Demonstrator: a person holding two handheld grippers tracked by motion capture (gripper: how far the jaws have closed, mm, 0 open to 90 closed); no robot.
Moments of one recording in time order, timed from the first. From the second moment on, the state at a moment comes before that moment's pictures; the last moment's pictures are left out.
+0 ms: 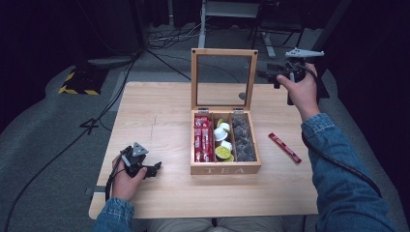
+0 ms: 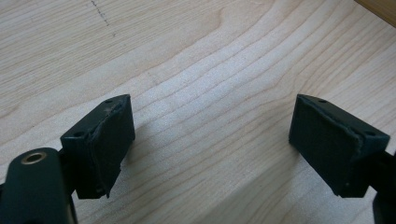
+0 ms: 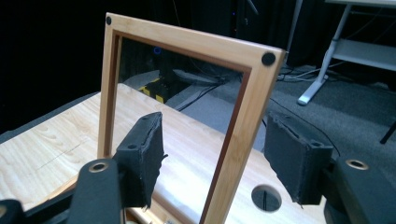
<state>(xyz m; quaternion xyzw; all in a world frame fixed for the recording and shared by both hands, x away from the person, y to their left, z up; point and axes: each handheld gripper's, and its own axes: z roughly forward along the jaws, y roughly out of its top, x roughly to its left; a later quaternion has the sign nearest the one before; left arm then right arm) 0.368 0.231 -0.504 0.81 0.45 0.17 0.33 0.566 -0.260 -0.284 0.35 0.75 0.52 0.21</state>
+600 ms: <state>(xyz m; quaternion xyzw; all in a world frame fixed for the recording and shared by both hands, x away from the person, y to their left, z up) 0.369 0.231 -0.504 0.81 0.45 0.17 0.33 0.619 -0.249 -0.293 0.36 0.76 0.51 0.21</state>
